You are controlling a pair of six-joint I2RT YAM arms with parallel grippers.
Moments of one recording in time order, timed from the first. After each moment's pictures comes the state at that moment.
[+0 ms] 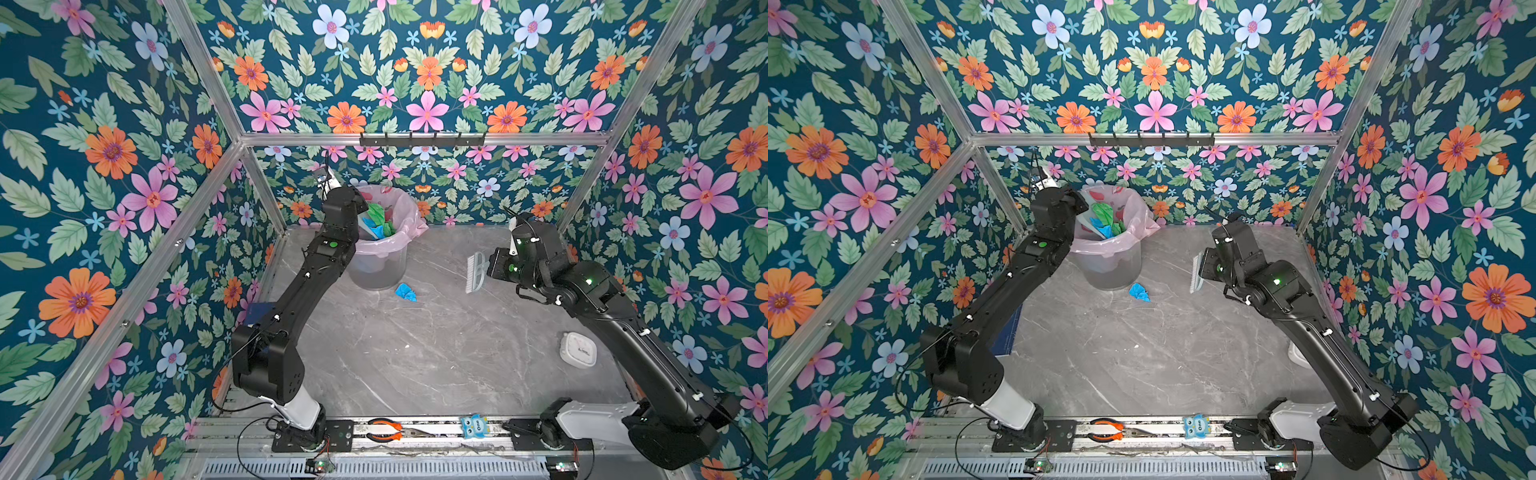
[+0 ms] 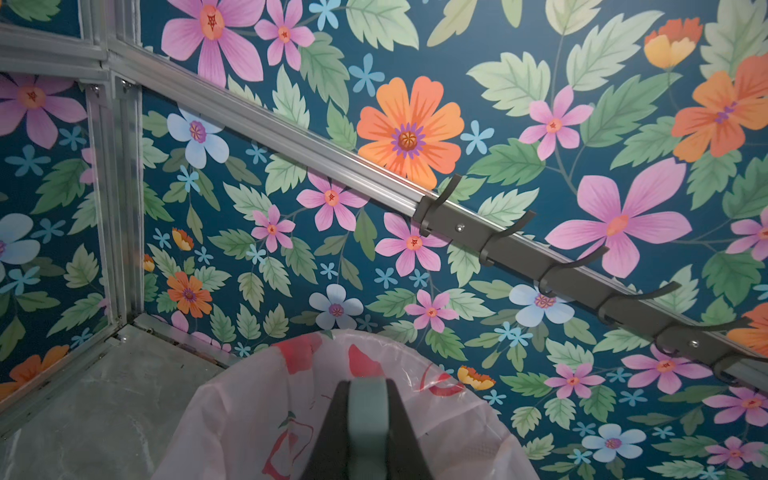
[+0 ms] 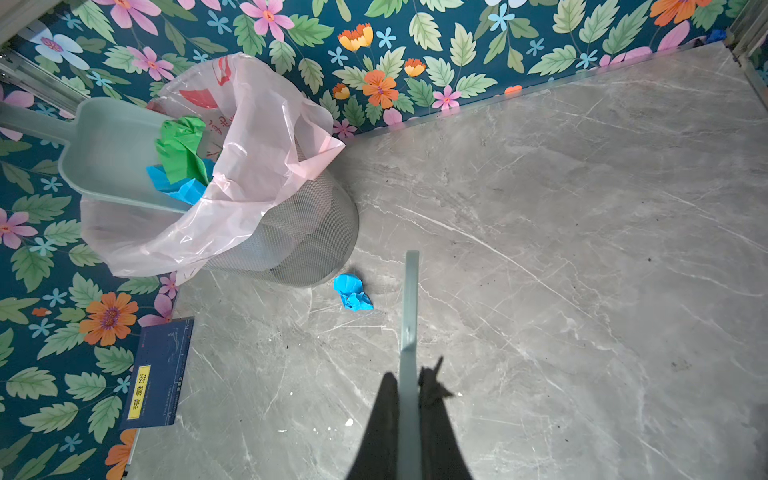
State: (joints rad) left arm -0.36 1.61 1.53 0.06 -0.49 -0.41; right arm 0.58 1.27 1.57 -0.96 0.22 0.62
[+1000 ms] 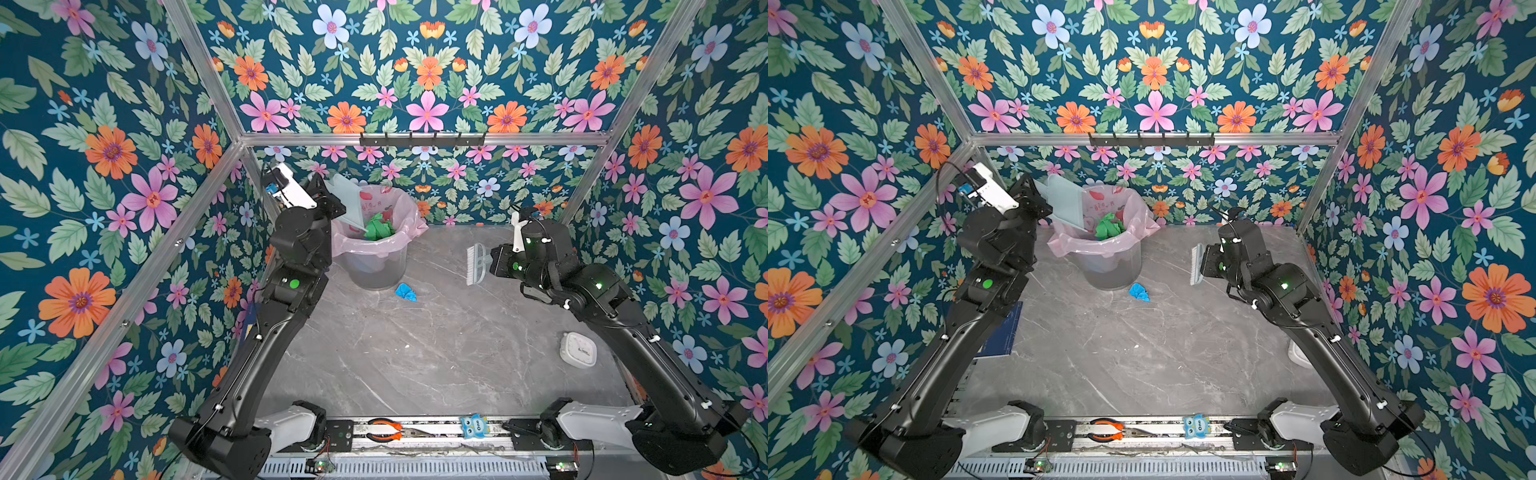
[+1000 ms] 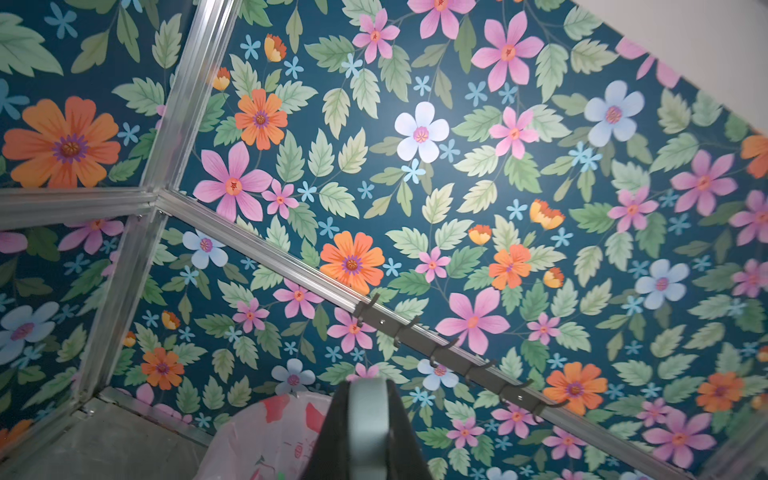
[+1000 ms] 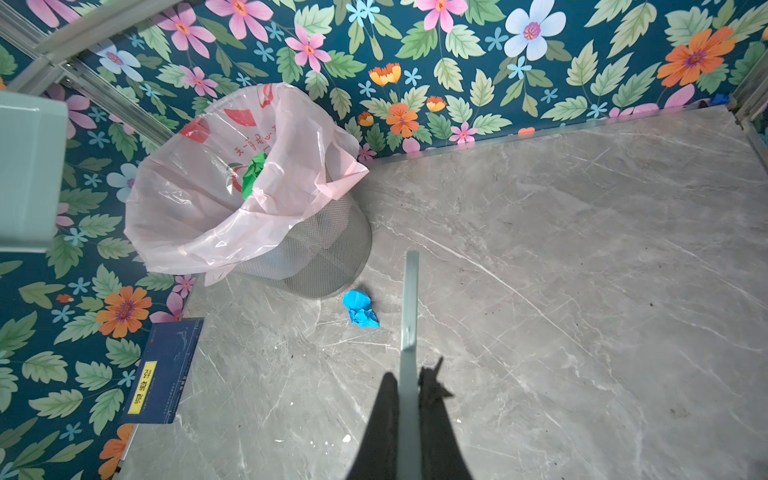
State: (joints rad) left arm -0.41 1.16 1.36 0.07 -0.45 -0.45; right arm 0.58 1.22 1.56 -0.89 0.21 0.53
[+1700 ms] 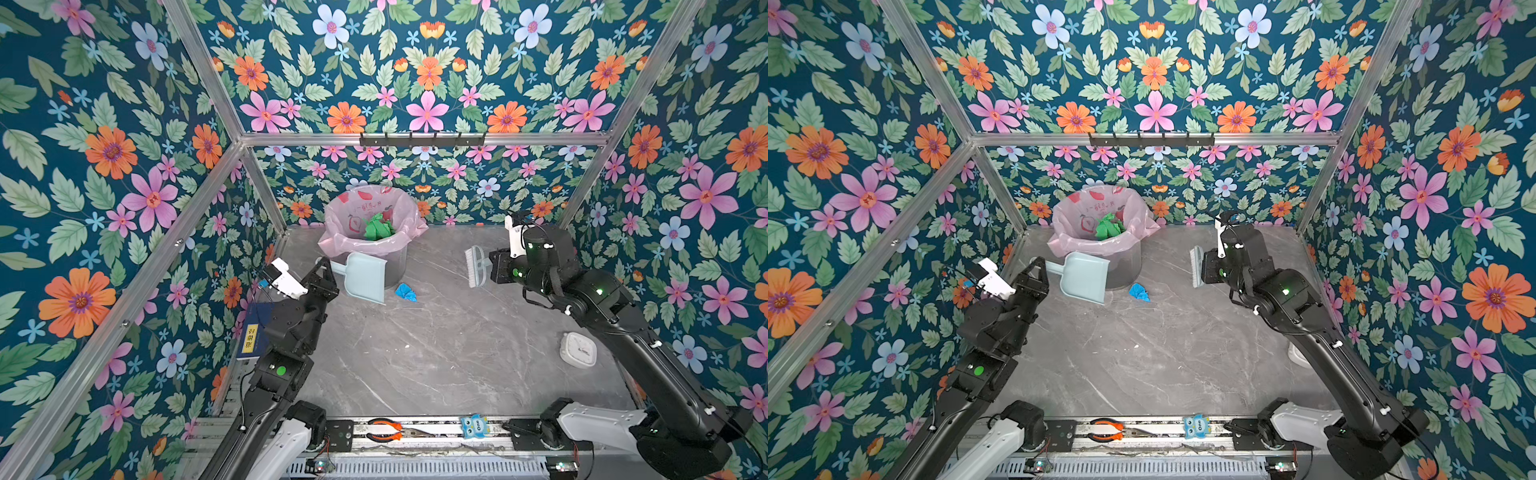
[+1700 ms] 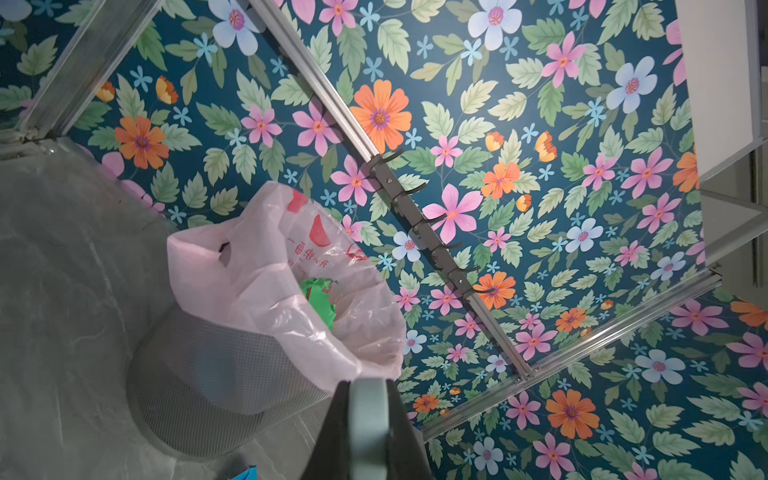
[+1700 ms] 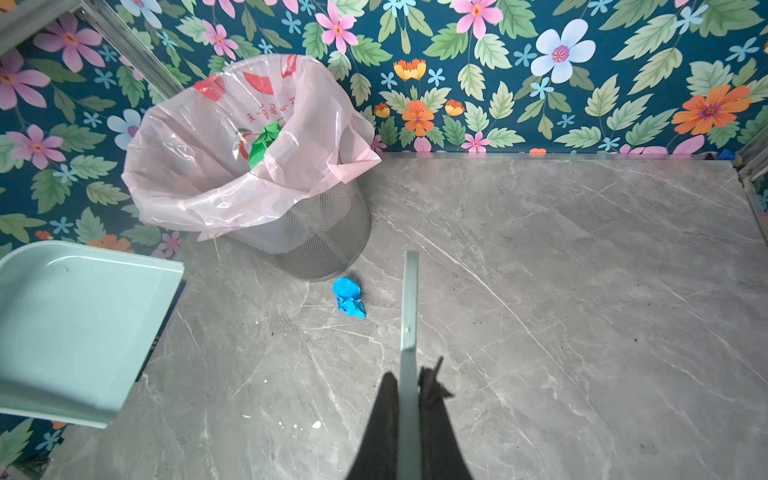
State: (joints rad) left arm -0.41 0.64 0.65 0.06 -0.28 -0.92; right arm 0.58 1.21 1.52 -0.86 0.17 0.37
